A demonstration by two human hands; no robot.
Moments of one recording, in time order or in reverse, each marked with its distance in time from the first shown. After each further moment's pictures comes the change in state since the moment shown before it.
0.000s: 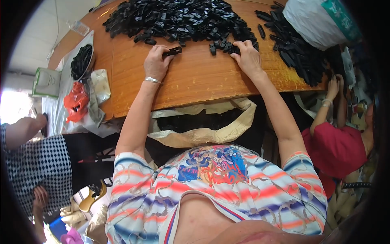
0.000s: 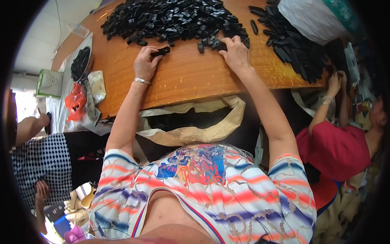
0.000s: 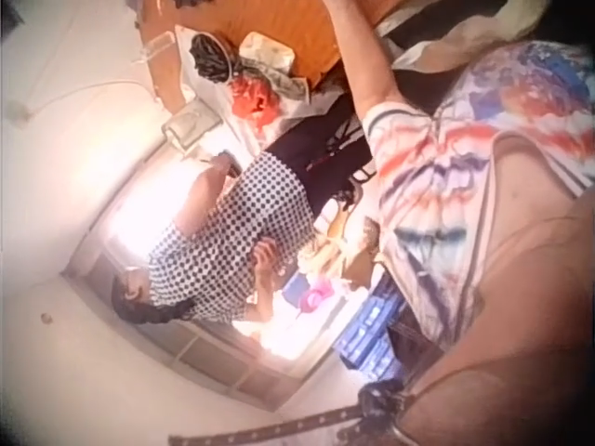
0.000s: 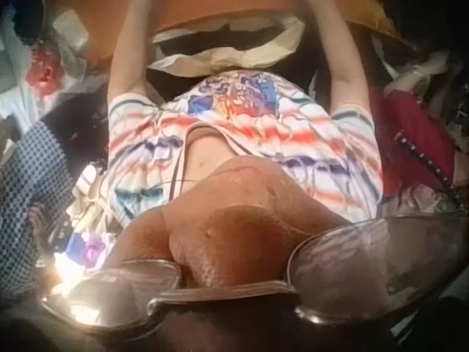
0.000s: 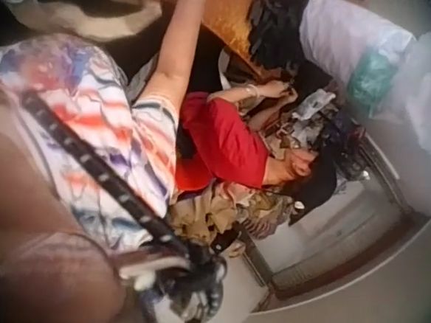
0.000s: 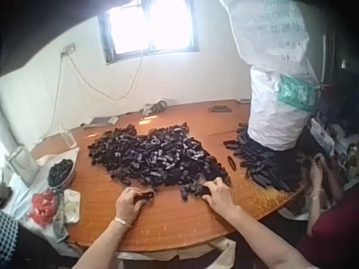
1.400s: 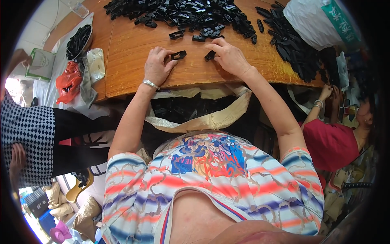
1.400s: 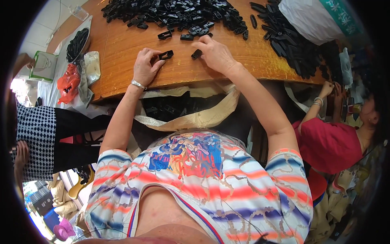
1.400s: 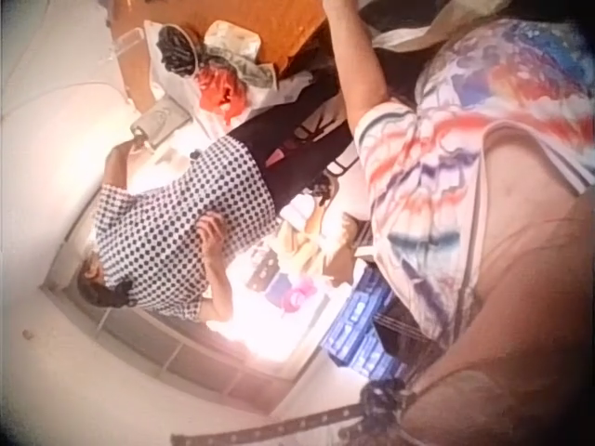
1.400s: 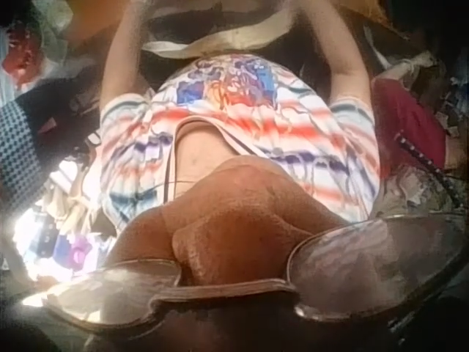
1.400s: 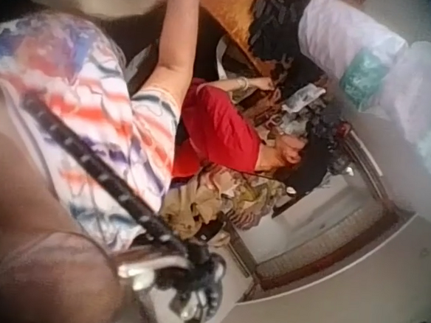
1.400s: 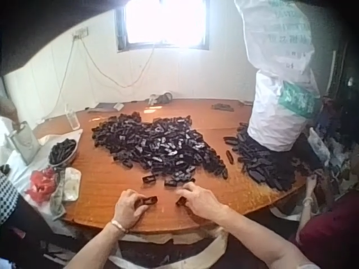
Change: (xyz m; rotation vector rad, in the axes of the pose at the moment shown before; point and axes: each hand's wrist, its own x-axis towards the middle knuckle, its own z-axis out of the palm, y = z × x) left_hand -0.066 0.033 -0.030 0.031 -0.137 -0.013; right_hand -0.028 -0.059 -0.005 0.174 -0.092 -0.476
